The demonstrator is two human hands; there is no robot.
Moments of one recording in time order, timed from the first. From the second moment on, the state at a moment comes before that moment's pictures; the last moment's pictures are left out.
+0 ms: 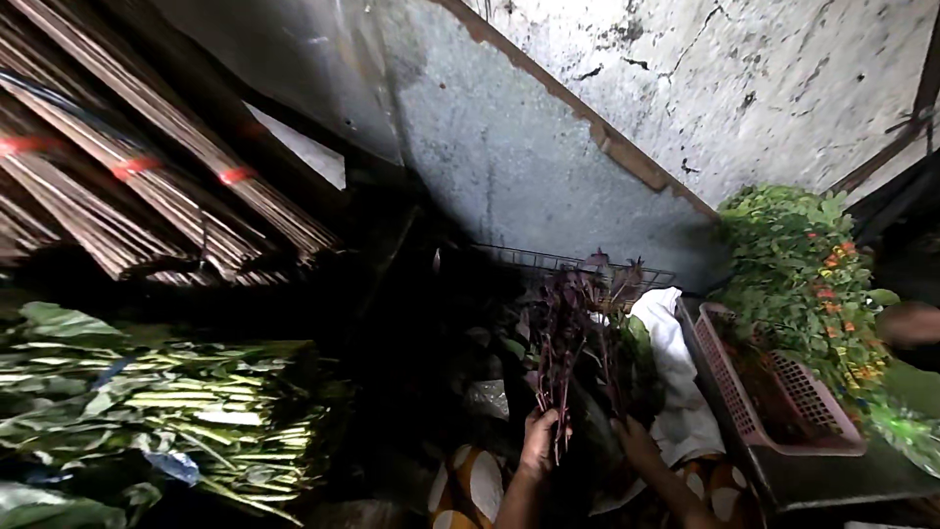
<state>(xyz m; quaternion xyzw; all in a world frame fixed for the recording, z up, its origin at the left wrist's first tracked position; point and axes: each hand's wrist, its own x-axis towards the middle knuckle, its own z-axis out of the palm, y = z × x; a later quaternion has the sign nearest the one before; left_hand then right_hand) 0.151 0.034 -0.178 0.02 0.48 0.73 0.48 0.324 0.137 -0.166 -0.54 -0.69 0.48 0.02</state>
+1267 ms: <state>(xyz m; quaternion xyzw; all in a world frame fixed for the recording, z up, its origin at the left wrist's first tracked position) 0.147 0.034 -0.180 0.01 0.42 0.73 0.54 0.281 0.102 -0.166 -0.60 -0.74 0.31 -0.07</state>
